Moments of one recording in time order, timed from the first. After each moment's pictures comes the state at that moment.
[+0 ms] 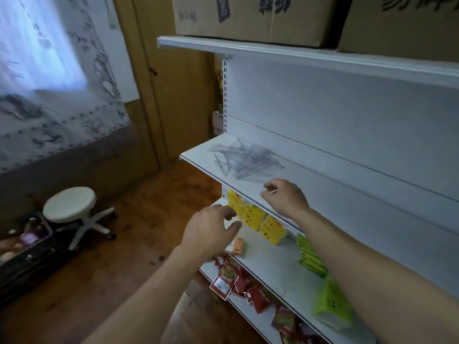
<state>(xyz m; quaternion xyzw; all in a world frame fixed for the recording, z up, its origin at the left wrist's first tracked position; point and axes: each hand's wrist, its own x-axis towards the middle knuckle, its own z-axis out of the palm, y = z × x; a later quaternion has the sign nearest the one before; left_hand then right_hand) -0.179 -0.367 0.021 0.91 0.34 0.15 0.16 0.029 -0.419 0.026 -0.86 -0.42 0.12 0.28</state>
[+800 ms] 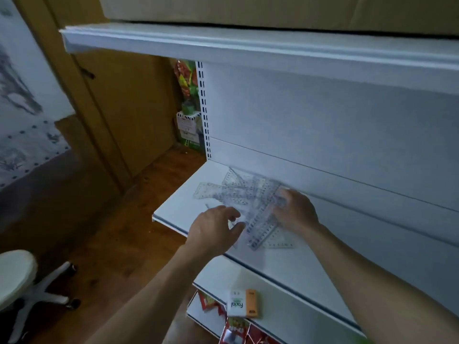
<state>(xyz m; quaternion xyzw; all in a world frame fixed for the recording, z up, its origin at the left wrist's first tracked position) -0.022 -0.096 -0.008 0.94 0.24 0.08 0.23 0.168 -0.217 -0.042 -0.93 -0.32 0.10 0.19</state>
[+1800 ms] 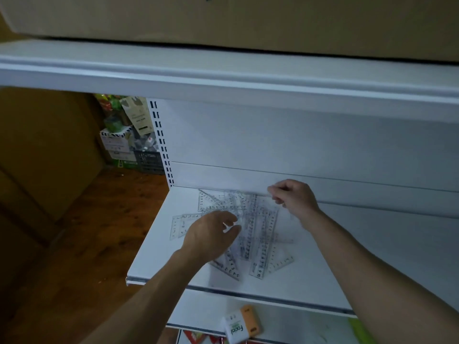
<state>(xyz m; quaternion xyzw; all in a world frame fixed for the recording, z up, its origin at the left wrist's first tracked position) 0.034 -0.020 -0.010 0.94 0.09 0.03 0.33 0.164 -0.204 0.016 -0.83 -0.06 0.08 0.54</state>
